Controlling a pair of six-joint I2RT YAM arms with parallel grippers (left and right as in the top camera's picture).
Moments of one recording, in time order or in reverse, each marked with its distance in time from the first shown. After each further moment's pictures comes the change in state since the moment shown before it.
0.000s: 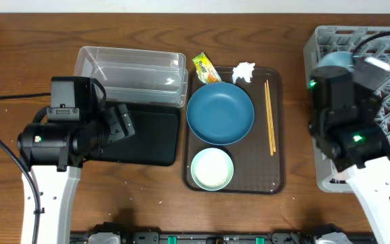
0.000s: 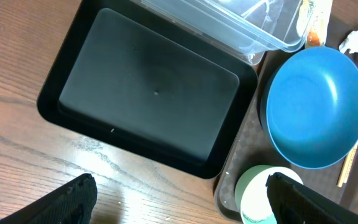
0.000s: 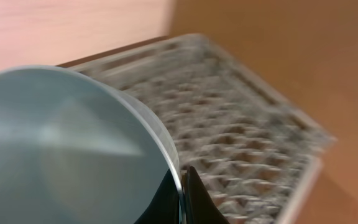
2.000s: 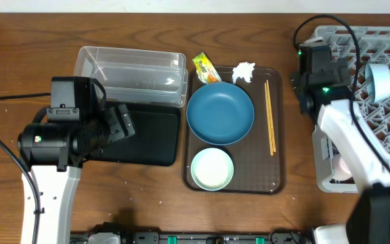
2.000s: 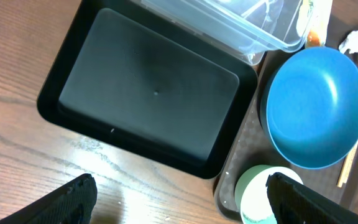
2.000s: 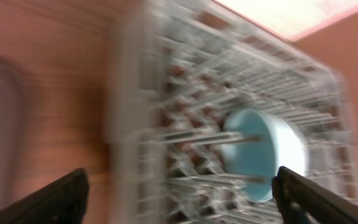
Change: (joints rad) left arm 0.000 0.000 0.000 -0.001 0.000 0.000; right arm -0.062 0.389 0.002 0.323 -0.498 -0.647
